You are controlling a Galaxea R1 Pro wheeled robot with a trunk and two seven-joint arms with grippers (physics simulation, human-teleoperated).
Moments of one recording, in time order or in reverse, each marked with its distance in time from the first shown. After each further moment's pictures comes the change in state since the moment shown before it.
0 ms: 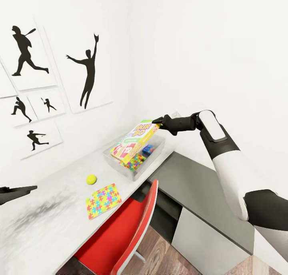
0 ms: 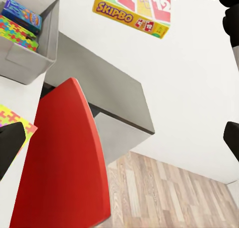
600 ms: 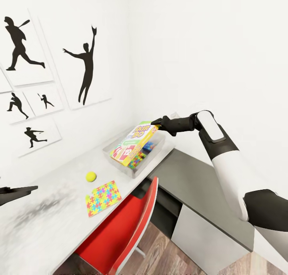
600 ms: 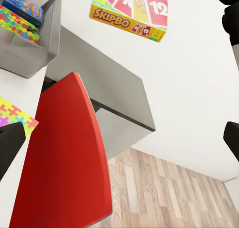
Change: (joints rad) left arm 0.000 -0.002 -0.005 0.000 0.000 -0.008 0.000; right arm 0.000 0.001 0.028 0.000 0.001 0.000 0.000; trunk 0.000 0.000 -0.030
